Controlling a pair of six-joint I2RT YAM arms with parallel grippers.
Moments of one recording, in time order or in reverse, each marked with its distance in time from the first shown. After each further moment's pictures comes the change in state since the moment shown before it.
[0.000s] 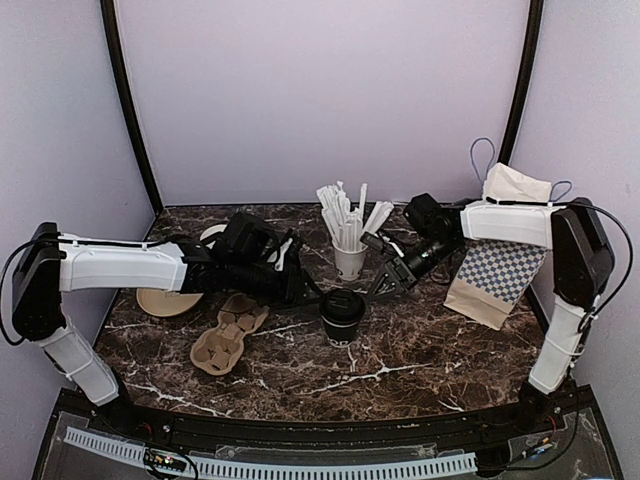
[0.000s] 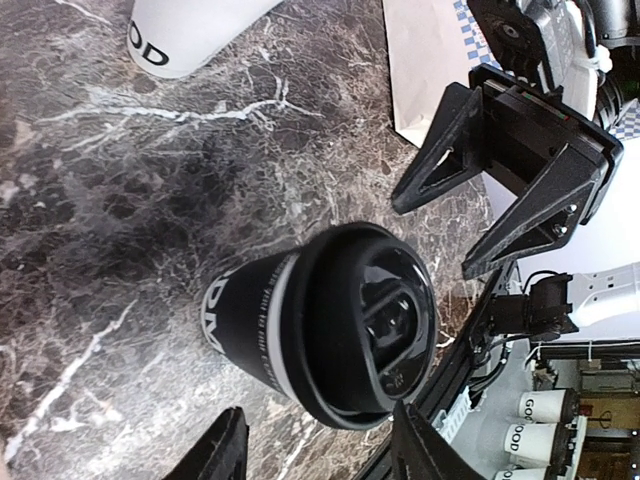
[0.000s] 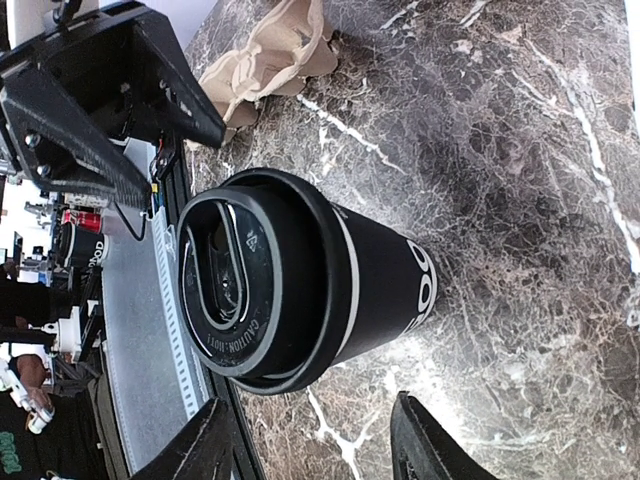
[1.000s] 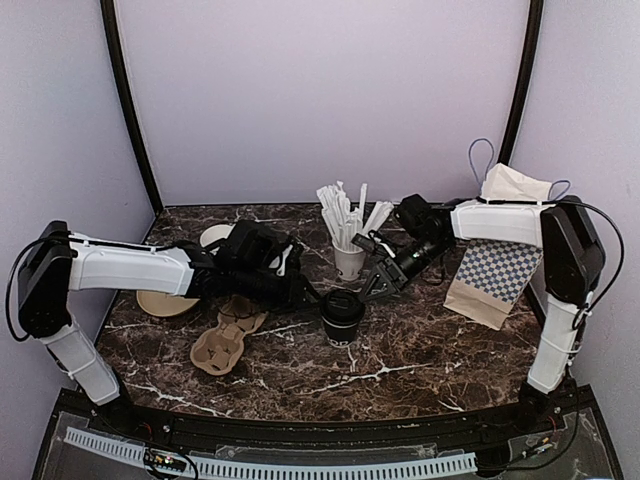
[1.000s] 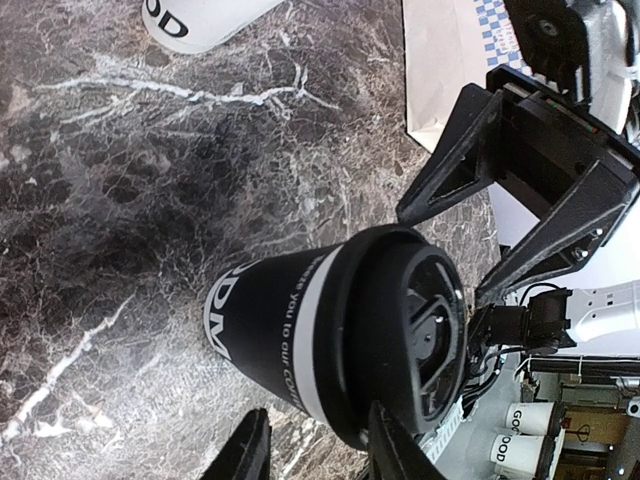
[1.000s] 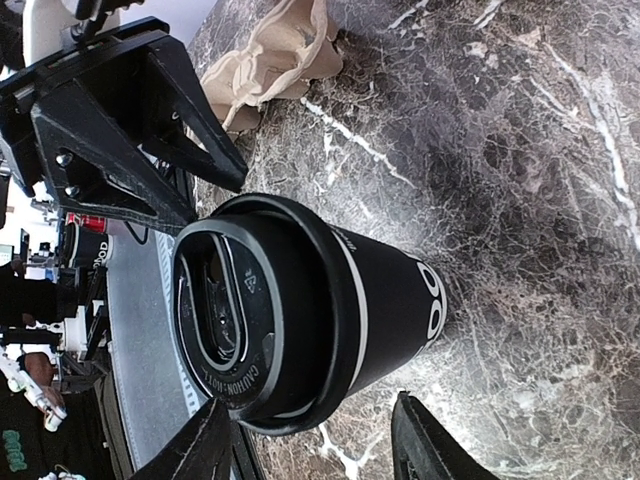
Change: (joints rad) left arm 0.002 0.041 -0.030 0.072 0.012 -0.070; right arm 0.034 0.056 0.048 0.010 -0.008 0.027
